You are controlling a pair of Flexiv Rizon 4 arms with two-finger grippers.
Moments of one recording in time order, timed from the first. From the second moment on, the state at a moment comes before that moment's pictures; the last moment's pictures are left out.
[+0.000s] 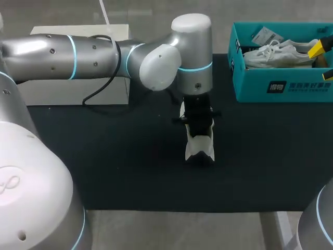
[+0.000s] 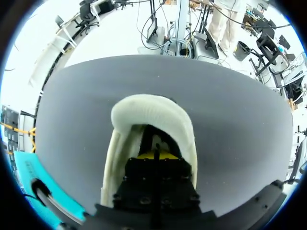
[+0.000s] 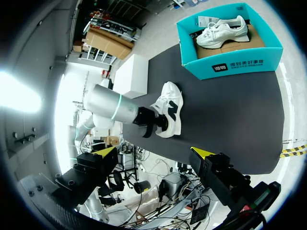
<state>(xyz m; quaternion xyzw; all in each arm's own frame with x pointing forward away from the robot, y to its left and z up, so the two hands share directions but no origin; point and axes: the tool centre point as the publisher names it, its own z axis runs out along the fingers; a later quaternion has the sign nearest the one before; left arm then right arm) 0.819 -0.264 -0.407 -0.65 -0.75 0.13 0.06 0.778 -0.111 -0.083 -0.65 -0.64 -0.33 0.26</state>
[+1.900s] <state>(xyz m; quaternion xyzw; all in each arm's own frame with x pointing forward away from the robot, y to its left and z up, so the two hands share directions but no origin) 0.853 -0.261 -0.404 -0.69 -0.72 0.07 0.00 0.778 -0.111 -0.083 -0.65 -0.64 -0.33 0.26</state>
